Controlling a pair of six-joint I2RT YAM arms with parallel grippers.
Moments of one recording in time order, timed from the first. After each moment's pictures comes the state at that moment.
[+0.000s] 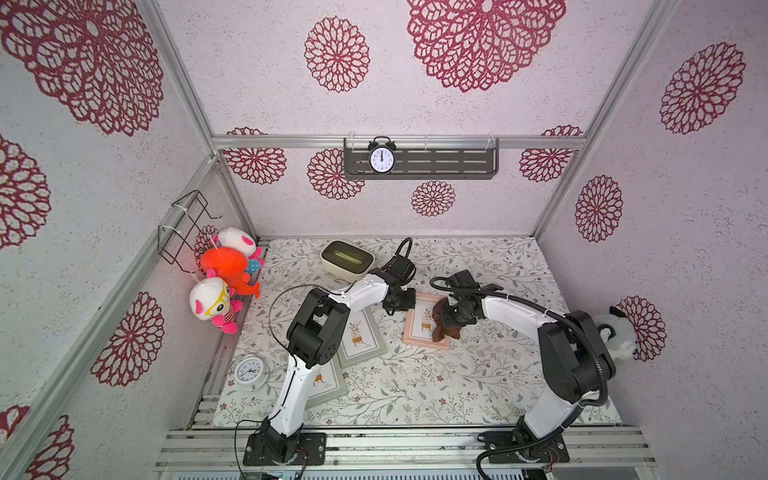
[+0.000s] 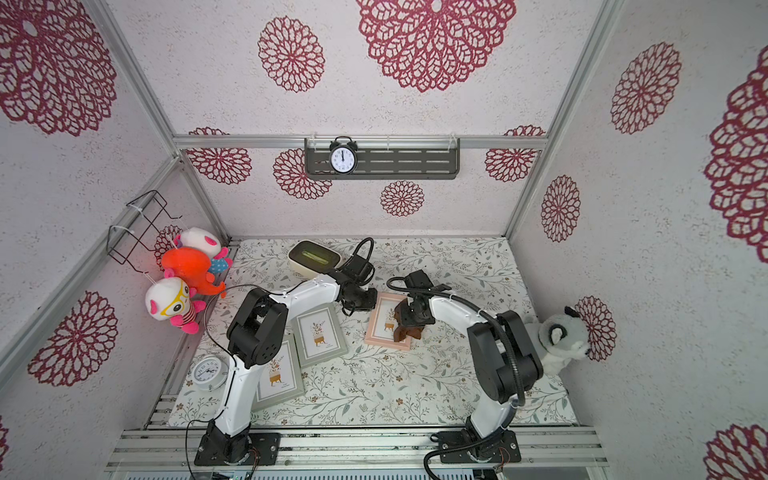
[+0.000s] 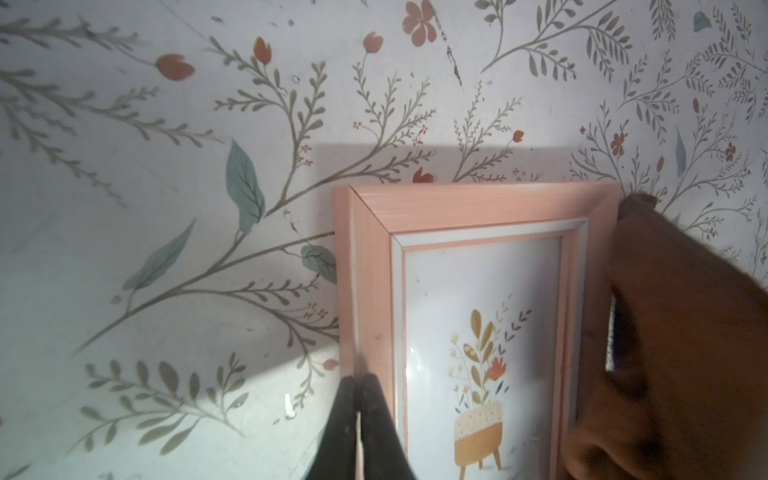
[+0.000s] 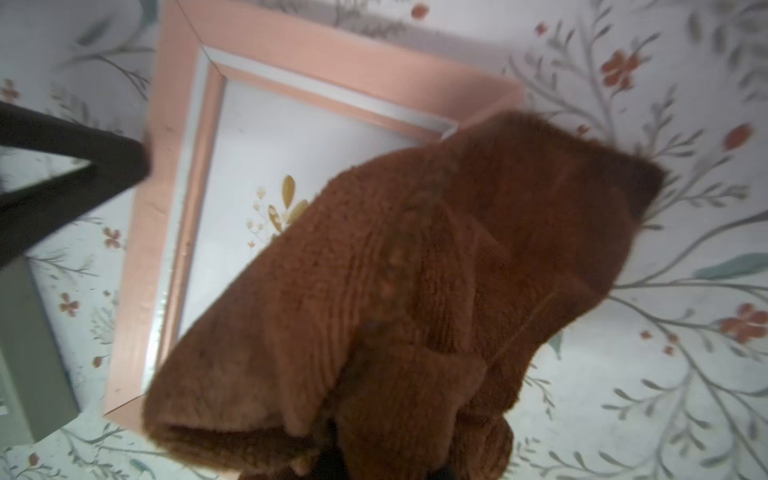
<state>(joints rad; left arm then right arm) -0.64 2.24 1.71 -0.61 0.14 -0.50 0.46 1.75 1.09 -0.55 -0.07 0.33</state>
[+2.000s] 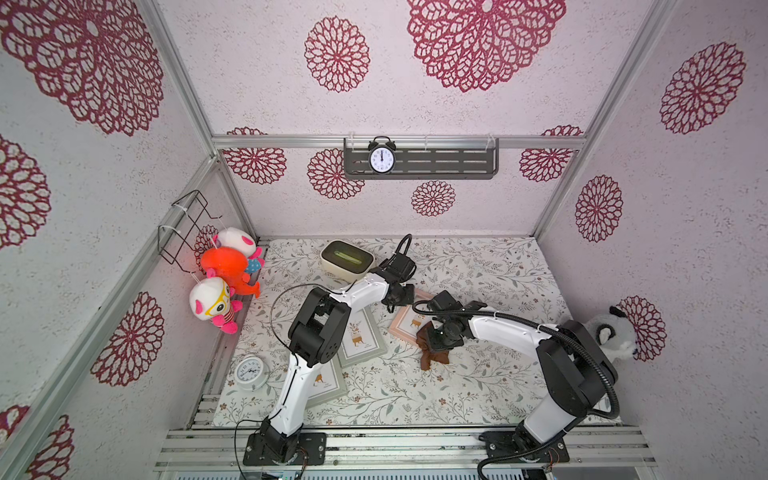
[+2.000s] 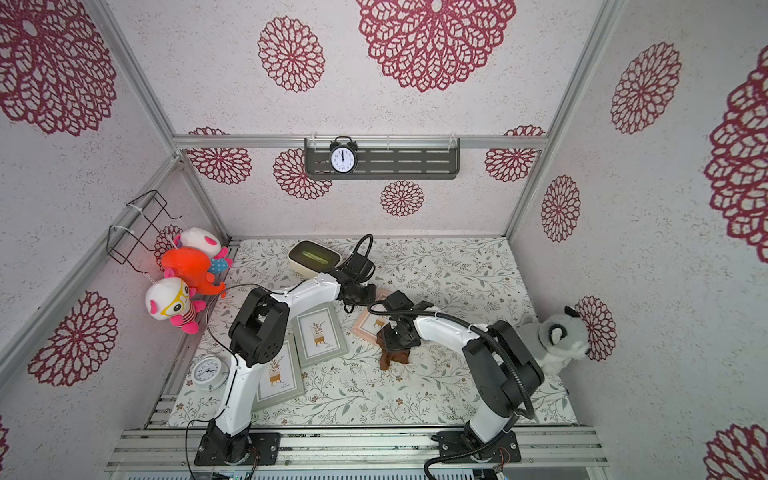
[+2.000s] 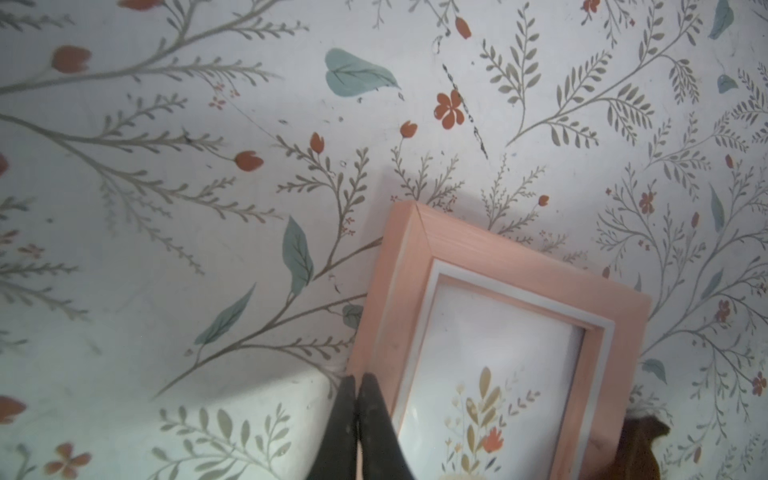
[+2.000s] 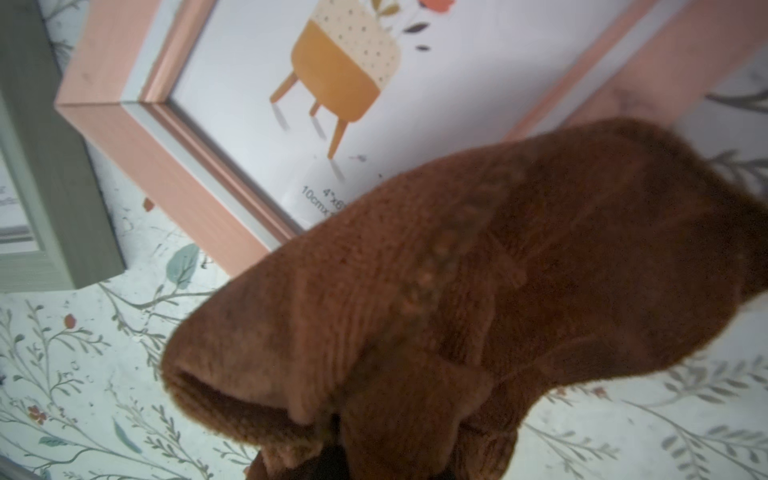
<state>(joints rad) -0.63 2.26 1.73 -0.57 0.04 -0.49 0.68 1.67 1.01 -0.61 -0.12 0.43</state>
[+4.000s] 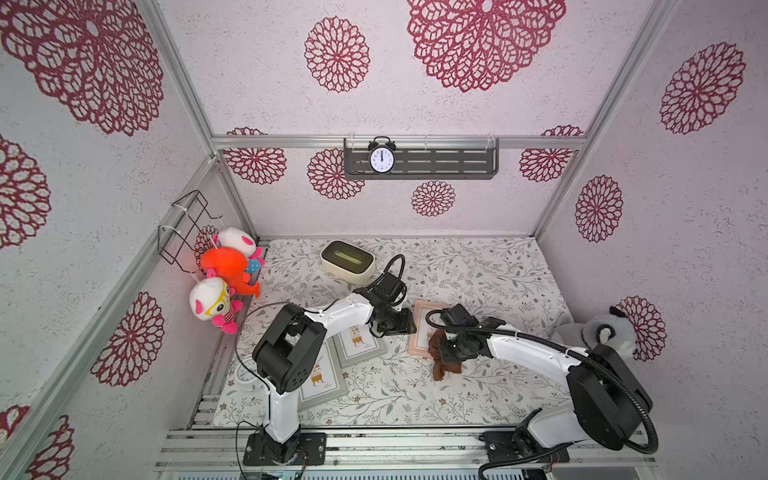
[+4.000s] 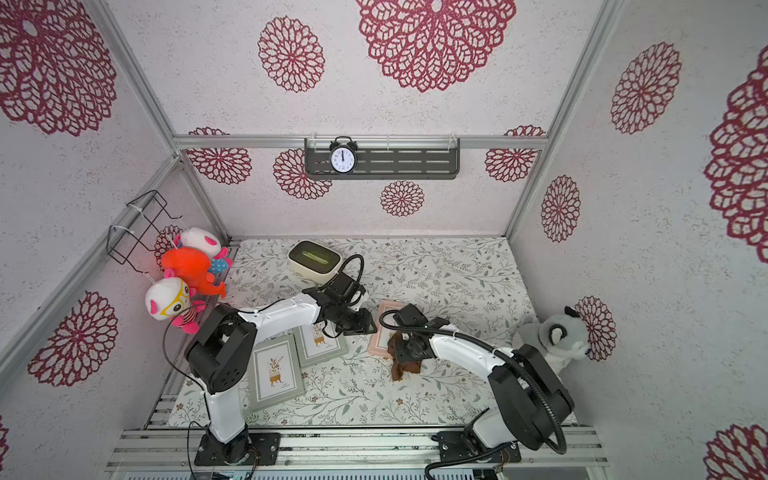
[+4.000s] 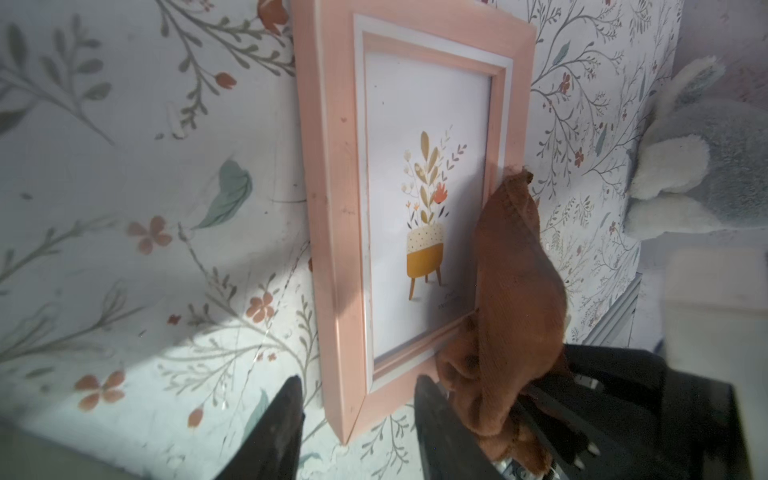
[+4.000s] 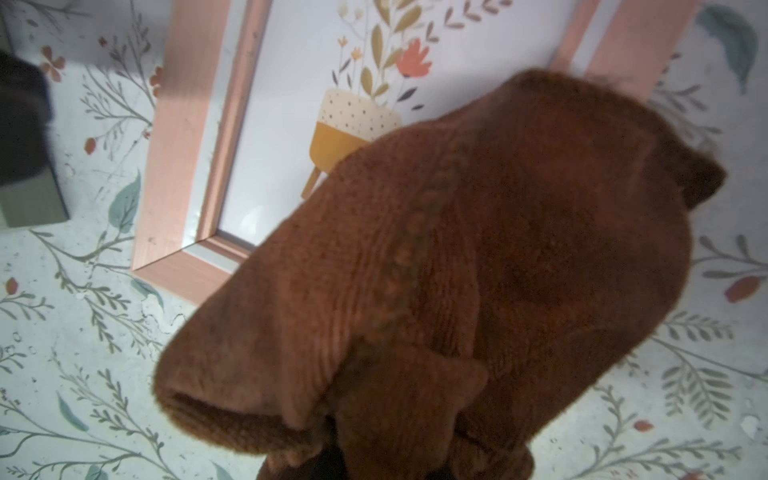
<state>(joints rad) -0.68 1.96 1.30 -0.45 0.40 -0.57 0.67 1.45 0.79 -0.57 -0.03 0.47</state>
